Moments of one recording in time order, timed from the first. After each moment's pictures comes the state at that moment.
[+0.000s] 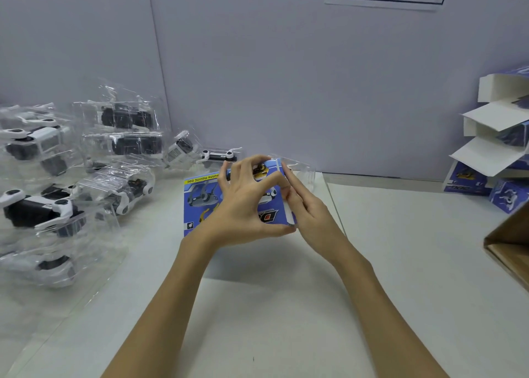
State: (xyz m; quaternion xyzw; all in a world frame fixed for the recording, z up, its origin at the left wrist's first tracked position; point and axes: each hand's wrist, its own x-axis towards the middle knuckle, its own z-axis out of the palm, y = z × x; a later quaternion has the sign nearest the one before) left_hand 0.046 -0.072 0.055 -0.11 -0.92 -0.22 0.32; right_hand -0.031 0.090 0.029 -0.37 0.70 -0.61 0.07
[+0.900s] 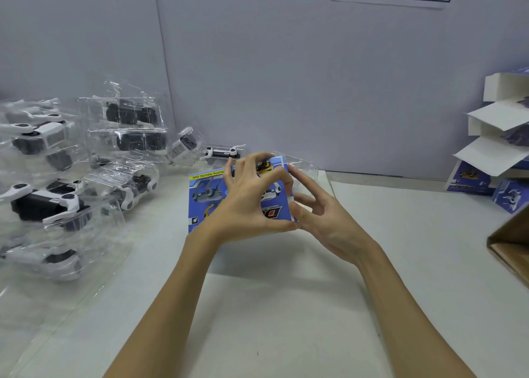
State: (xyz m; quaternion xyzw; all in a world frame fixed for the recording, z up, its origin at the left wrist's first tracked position) left_hand 0.044 -0.076 0.053 -0.11 -0.91 -0.26 0.31; right_hand -0.040 0.109 0.031 -0.39 0.61 -0.66 0.21
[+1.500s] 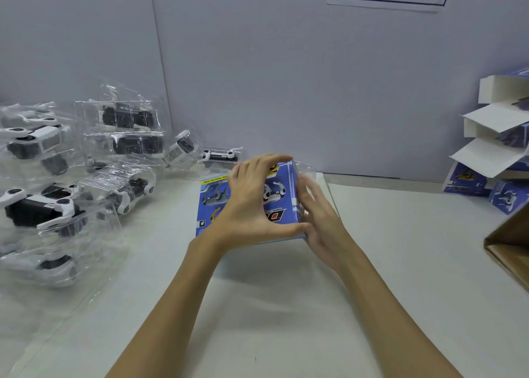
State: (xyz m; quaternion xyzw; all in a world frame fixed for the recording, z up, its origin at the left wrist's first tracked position) left_hand 0.049 -0.062 0.057 -0.13 -0.87 -0.32 0.35; right_hand -0.035 0.088 0.025 -0.27 0.56 -0.76 0.19
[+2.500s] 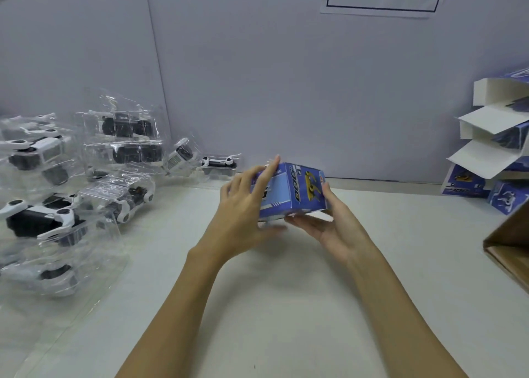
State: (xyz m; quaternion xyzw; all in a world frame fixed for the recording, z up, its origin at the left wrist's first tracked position) left_hand 0.030 -0.082 0.036 -0.11 -0.92 -0.18 0.34; right_hand -0.044 0.109 0.037 -0.08 0.52 -0.83 0.17
